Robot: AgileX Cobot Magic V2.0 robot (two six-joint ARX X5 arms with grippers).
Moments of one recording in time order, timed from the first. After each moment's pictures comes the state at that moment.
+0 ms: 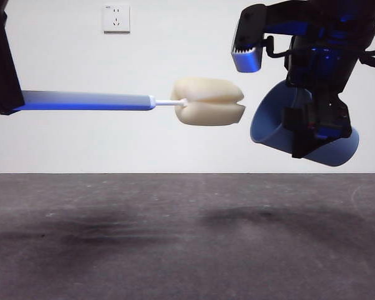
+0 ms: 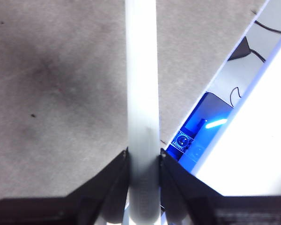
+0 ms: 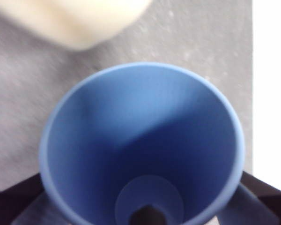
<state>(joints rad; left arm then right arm) -0.71 1.03 0.91 -0.97 0.13 0.14 0.73 1.34 0.84 -0.34 0.57 -0.89</state>
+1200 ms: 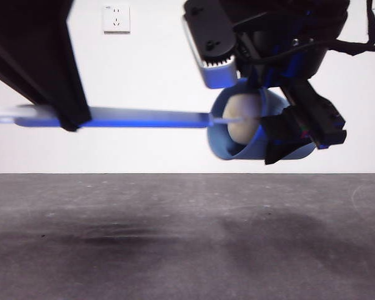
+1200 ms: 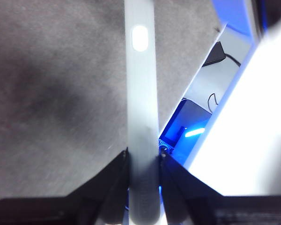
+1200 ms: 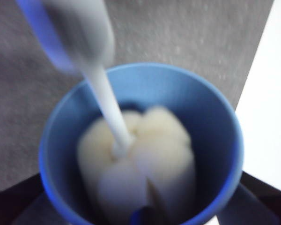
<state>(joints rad) -0.86 1.16 0.91 -0.81 0.16 0.02 0.99 1.38 0.84 -0.35 0.67 -1.12</state>
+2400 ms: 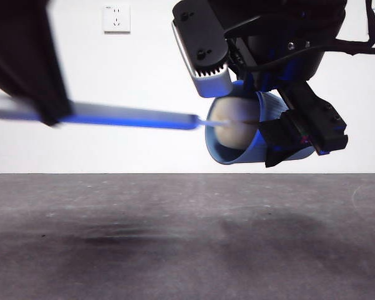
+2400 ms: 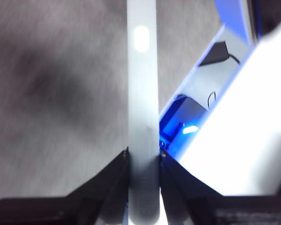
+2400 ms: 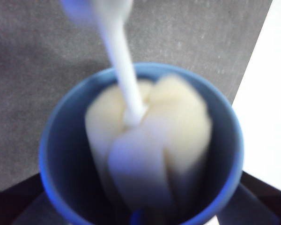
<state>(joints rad) -0.87 1.12 0.91 -0.86 0.12 -0.06 1.03 1.39 0.84 -0.38 0.73 -1.08</state>
